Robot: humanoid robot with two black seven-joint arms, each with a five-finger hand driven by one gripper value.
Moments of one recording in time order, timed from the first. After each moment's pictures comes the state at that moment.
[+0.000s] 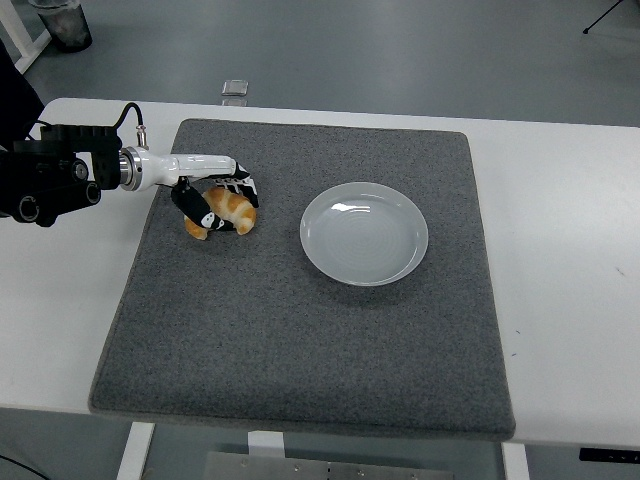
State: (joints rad) left arm -1.32 0.52 0.51 -0.85 0.81 -0.08 -0.53; right arm 0.02 0.00 -0.10 0.14 0.06 0.03 -0.01
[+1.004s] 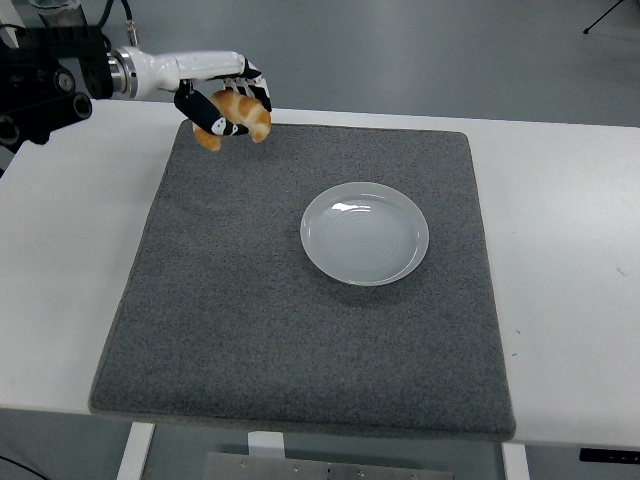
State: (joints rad) left arm -1.55 0.57 0.42 -0.86 0.80 -0.08 -0.53; right arm 0.02 0.00 -0.10 0.14 0.06 0.03 -0.01
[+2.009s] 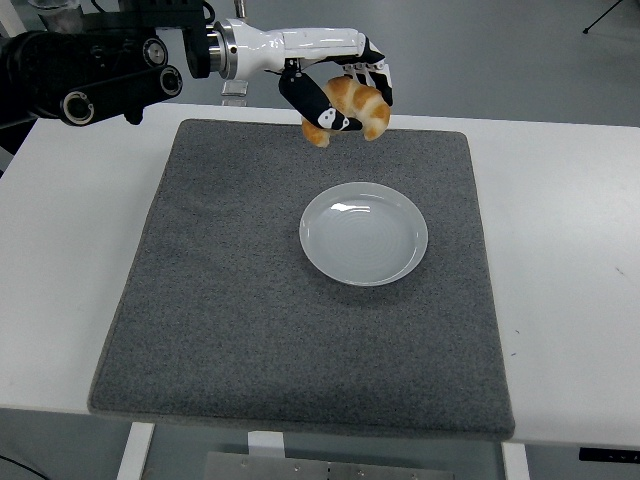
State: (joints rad) left arm -1.58 0.40 0.26 -0.96 0.82 -0.13 -0.54; right arm 0.02 0.00 -0.10 0.14 0.06 0.03 -0.01
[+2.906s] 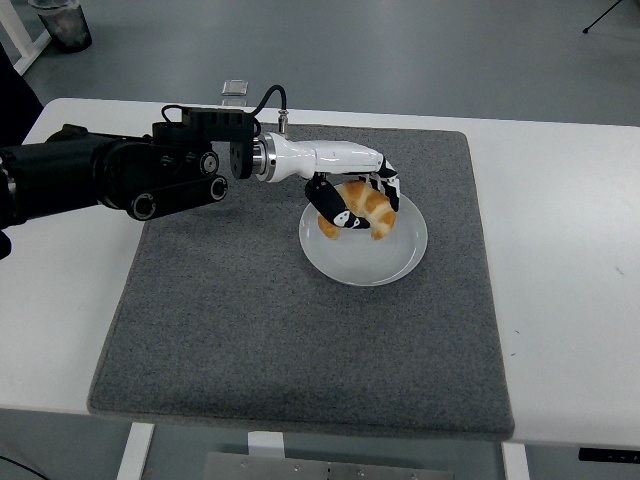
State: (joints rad) left arm -1.36 0.26 0.28 -0.90 0.99 -0.01 -0.52; right arm 0.02 0.00 -0.10 0.14 0.06 0.03 -0.01
